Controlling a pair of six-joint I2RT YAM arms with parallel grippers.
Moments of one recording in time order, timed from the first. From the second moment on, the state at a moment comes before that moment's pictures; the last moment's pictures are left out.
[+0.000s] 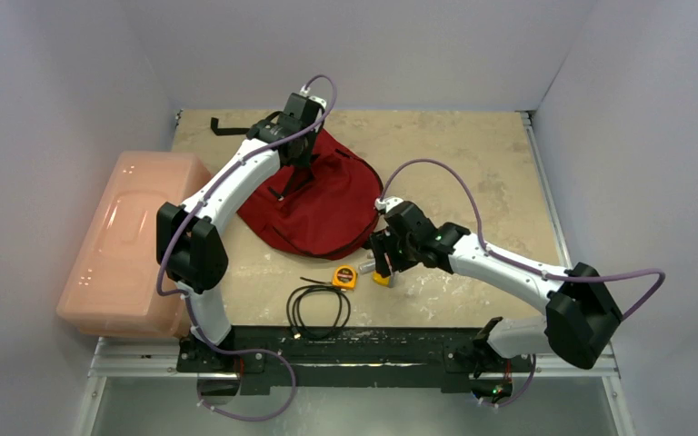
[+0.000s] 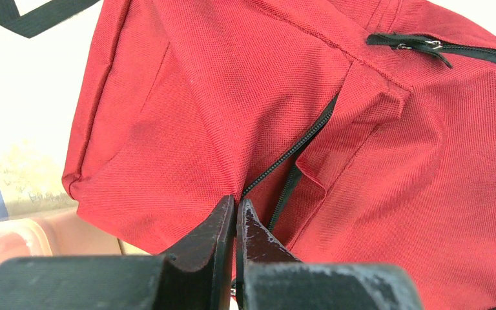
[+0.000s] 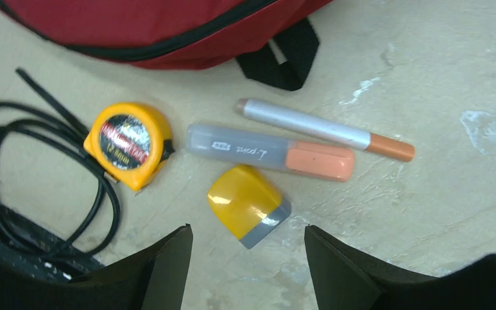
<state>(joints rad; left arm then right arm) -0.47 1.84 1.75 -0.78 -0.32 -0.04 0.77 1.32 0.85 -0.49 0.06 0.36</state>
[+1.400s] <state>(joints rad) -0.47 1.84 1.75 -0.78 -0.32 -0.04 0.75 1.35 0.96 0.07 -0.17 0.47</state>
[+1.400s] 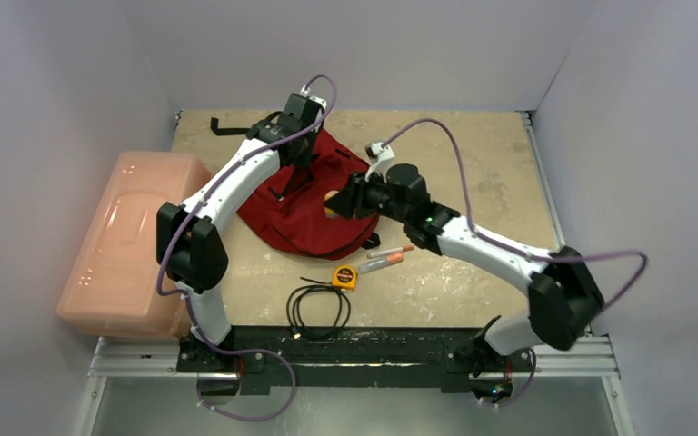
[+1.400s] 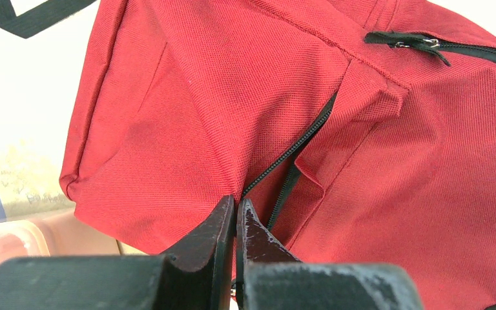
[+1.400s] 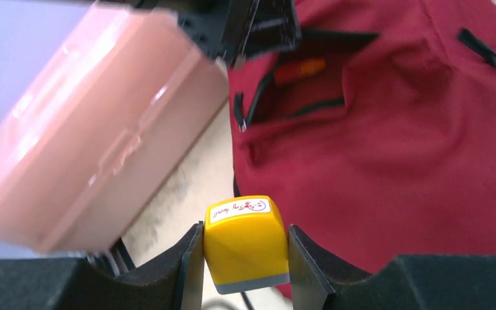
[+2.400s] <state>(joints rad) -0.46 1.83 1.75 -0.77 -0.30 -0.04 0.74 2.45 1.52 1.18 0.04 0.63</state>
